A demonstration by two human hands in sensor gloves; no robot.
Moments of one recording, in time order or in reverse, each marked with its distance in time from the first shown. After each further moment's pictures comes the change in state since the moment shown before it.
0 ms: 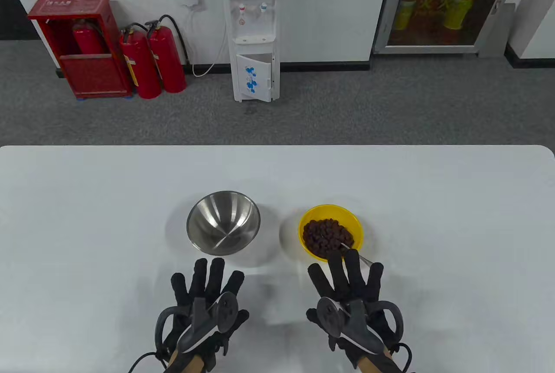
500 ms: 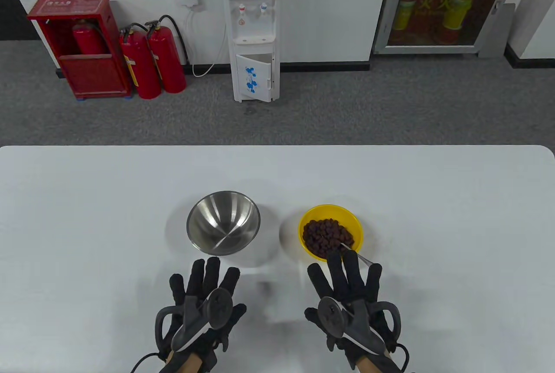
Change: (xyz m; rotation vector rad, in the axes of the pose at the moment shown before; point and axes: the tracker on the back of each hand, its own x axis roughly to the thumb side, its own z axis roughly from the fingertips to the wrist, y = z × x) left_hand -0.011 0.003 -0.002 0.028 0.020 0.198; right_hand -0.002 -0.001 0.000 -0.023 -0.001 -0.059
